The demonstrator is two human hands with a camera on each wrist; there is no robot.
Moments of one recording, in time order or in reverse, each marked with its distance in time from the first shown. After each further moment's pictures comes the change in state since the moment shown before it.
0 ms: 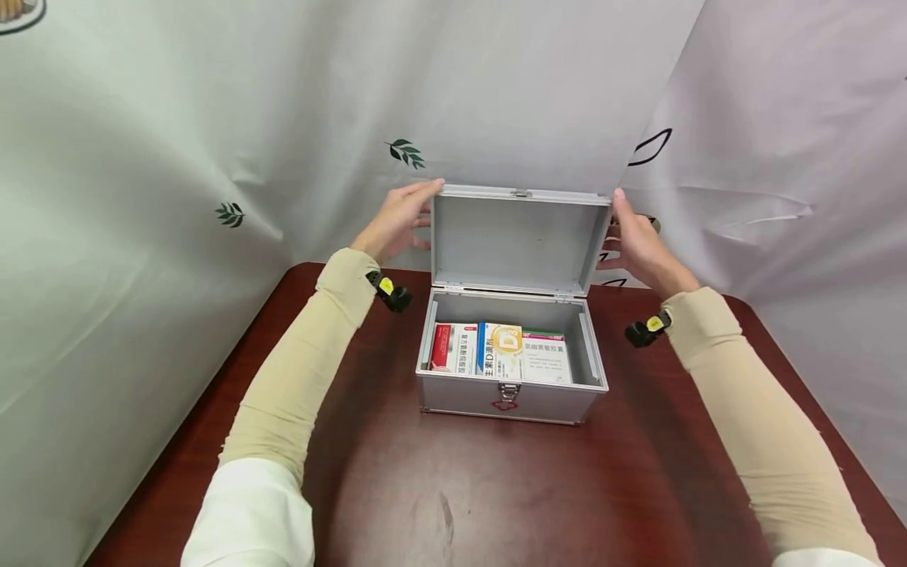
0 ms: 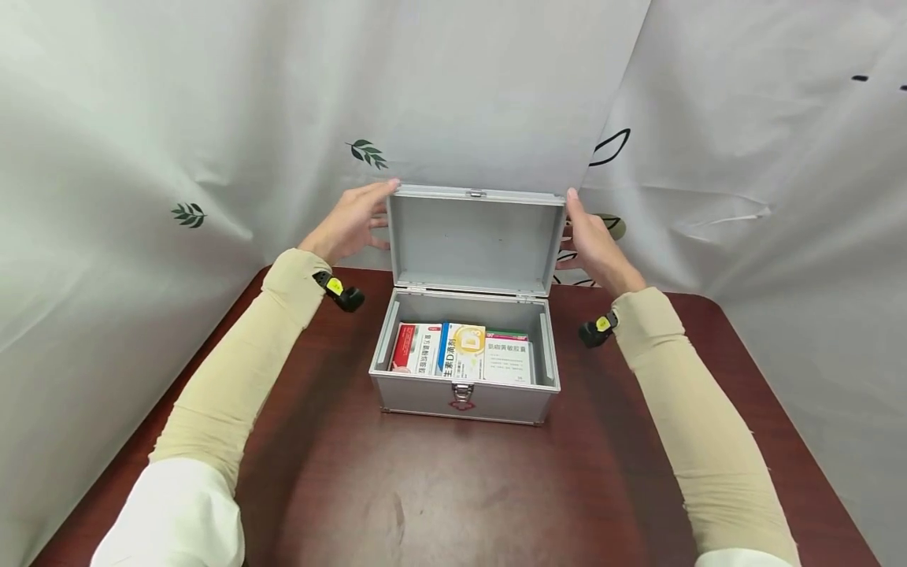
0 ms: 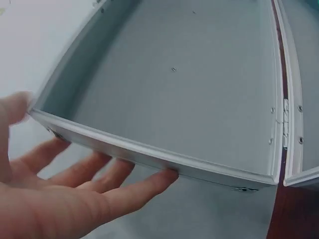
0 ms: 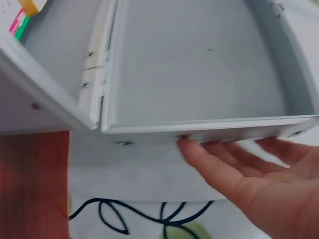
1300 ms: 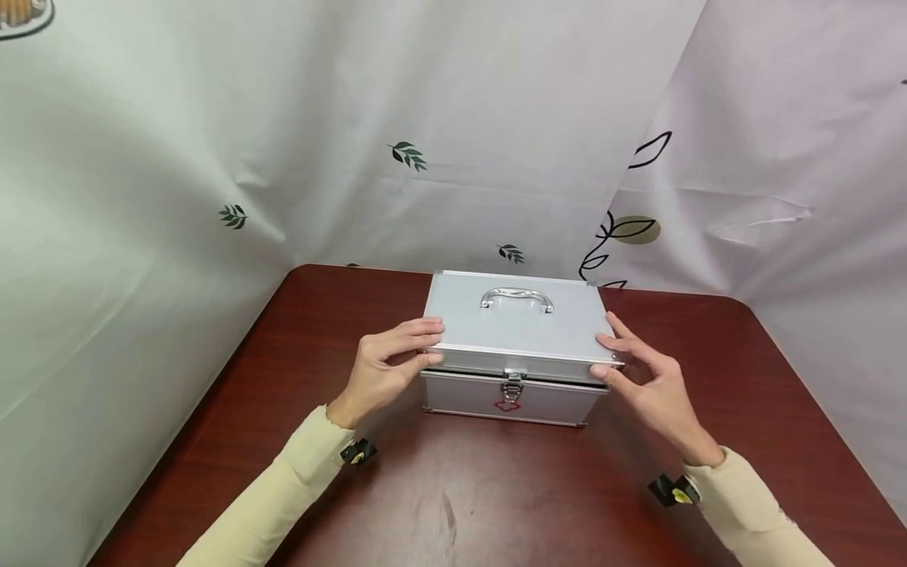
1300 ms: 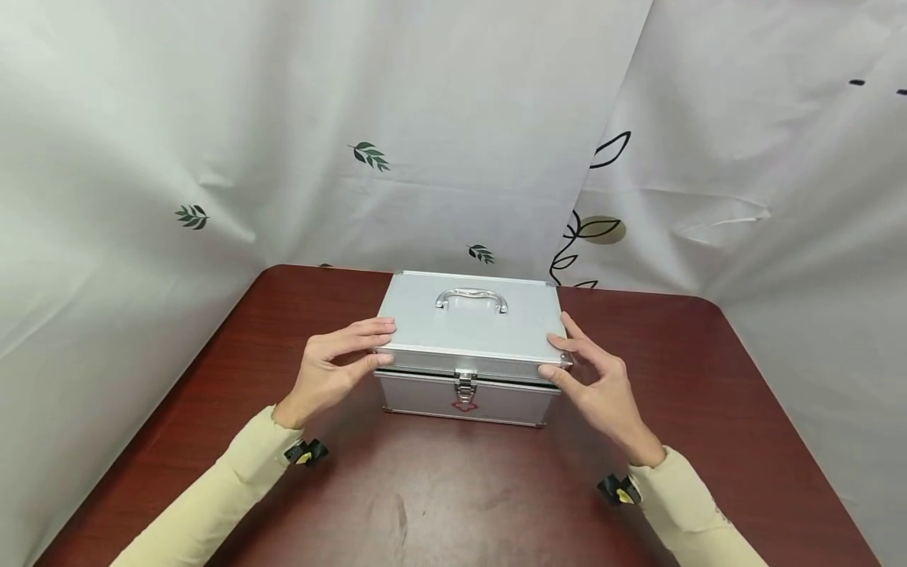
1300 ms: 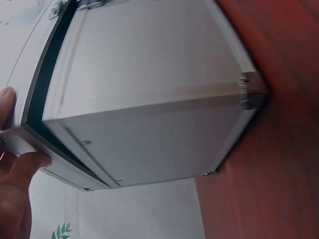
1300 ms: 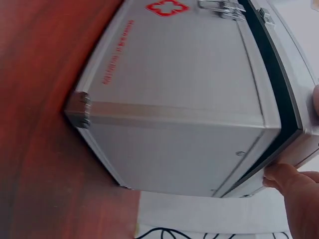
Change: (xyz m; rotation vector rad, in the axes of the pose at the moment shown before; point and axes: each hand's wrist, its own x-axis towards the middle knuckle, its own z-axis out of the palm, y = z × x) left_hand -0.156 -0.109 0.027 0.304 -0.088 1.084; right_hand -0.151 0.097 0.045 -0.125 0.155 -0.521
